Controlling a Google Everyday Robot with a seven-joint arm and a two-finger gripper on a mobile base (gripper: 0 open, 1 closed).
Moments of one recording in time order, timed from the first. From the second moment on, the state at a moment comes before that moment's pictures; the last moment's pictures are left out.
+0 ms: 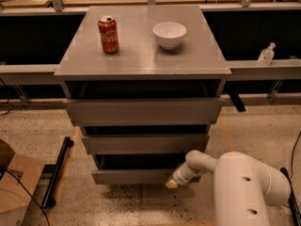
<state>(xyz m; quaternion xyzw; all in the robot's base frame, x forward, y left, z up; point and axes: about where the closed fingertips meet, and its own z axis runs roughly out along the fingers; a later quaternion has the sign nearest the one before) 0.593 -0.108 0.182 -0.51 0.82 0.21 0.14</state>
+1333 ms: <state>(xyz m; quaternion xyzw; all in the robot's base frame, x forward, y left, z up) 0.666 -0.095 0.192 -0.51 0.80 0.17 0.26</state>
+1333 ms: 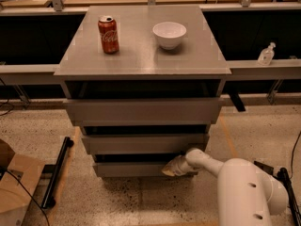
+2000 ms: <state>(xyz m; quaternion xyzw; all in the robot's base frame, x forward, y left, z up) 0.685 -0.086 0.194 -0.51 0.79 0.18 0.29</state>
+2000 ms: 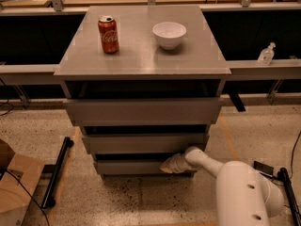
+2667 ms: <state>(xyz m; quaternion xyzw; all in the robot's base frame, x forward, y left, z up) 0.629 -0.094 0.200 -0.52 0.81 0.20 0.17</state>
